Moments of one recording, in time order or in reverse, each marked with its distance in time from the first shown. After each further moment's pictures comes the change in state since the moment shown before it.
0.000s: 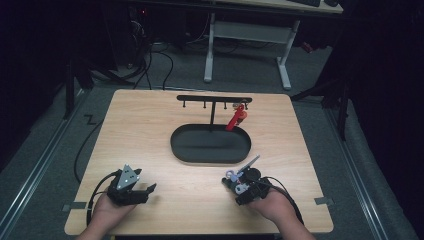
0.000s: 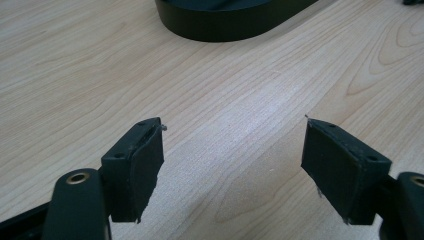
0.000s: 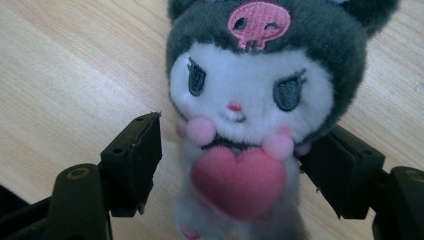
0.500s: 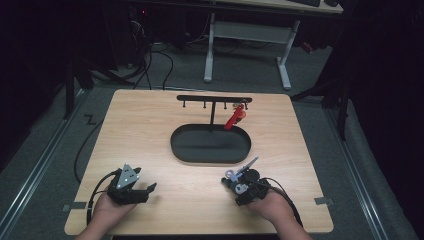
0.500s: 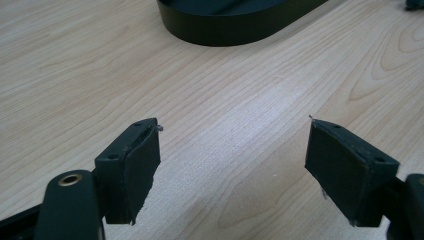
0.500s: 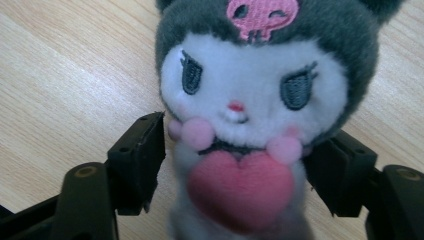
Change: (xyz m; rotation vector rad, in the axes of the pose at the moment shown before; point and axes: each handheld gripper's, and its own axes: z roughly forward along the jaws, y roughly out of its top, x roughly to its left) left arm 0.001 0.001 0.001 -0.009 0.001 0.002; right arm 0.000 0.000 0.008 0.002 -0.016 -0.019
